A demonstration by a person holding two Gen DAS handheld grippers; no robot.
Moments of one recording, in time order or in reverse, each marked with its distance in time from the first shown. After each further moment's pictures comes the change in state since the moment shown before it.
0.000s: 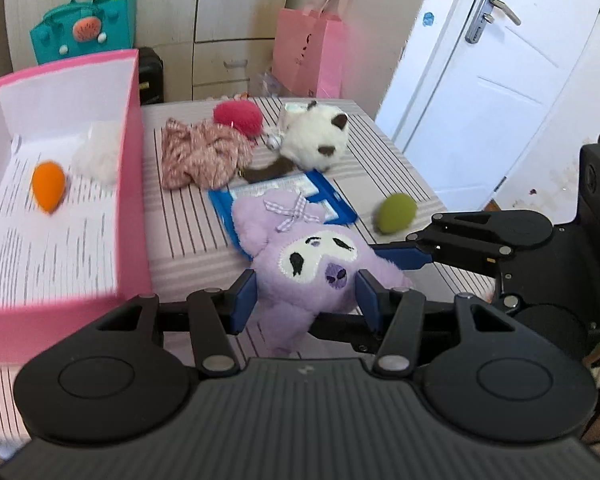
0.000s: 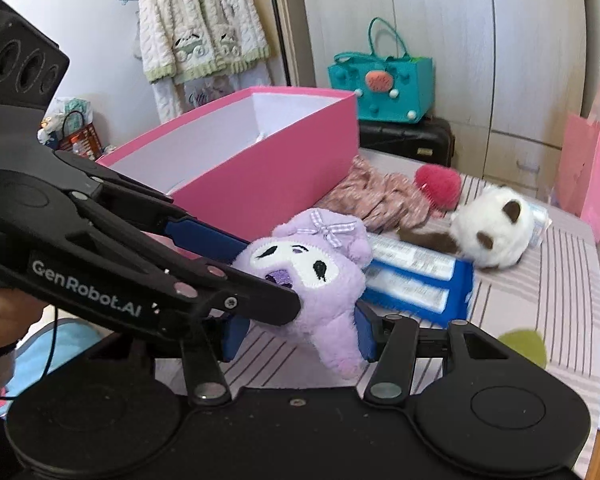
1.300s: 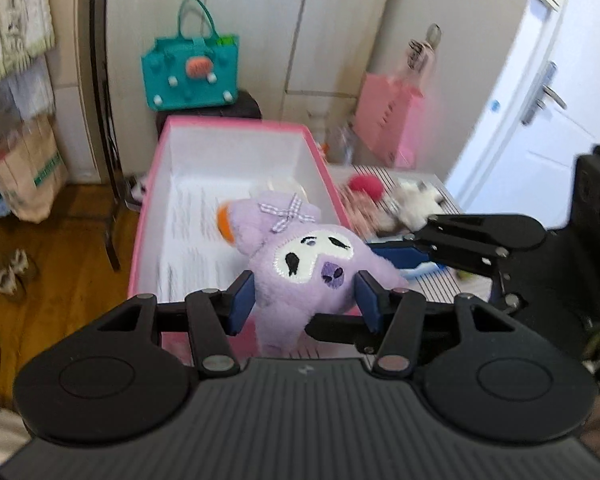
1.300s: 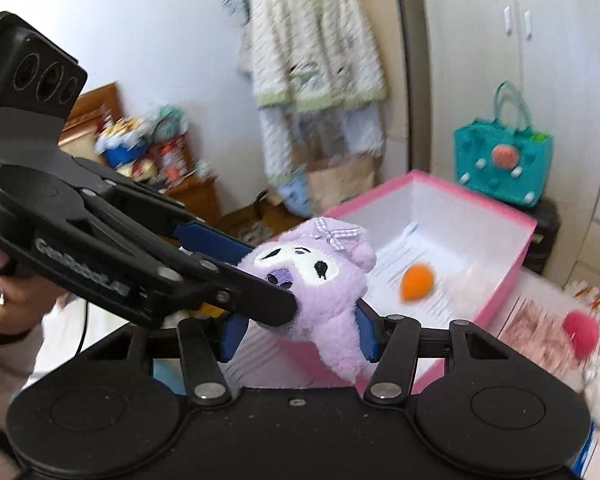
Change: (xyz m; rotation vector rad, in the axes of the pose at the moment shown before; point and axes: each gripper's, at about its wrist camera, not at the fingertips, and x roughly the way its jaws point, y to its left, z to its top) left arm -0.133 0.120 0.014 -0.109 -0.153 0.148; right arm 0.037 0.121 0.112 -0.184 -0.123 0.161
